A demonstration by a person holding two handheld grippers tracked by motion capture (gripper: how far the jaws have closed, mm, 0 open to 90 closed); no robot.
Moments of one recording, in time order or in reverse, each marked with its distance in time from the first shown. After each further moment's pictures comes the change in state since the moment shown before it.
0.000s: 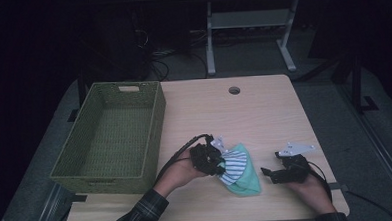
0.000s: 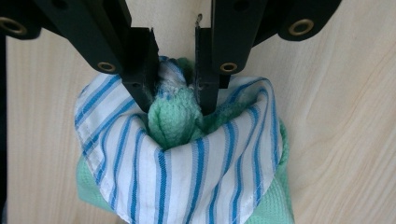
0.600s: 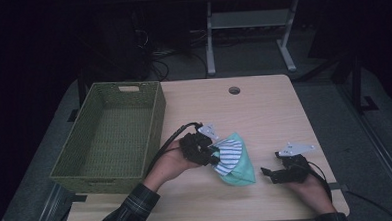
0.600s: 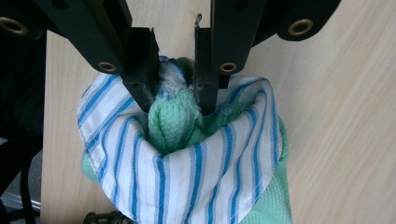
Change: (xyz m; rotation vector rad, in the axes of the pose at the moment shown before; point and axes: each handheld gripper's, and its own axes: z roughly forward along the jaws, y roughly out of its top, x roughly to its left) left arm 0.007 0.008 -0.050 -0.059 0.015 -0.032; right arm 0.000 0.000 0.000 -0.001 -0.001 0.002
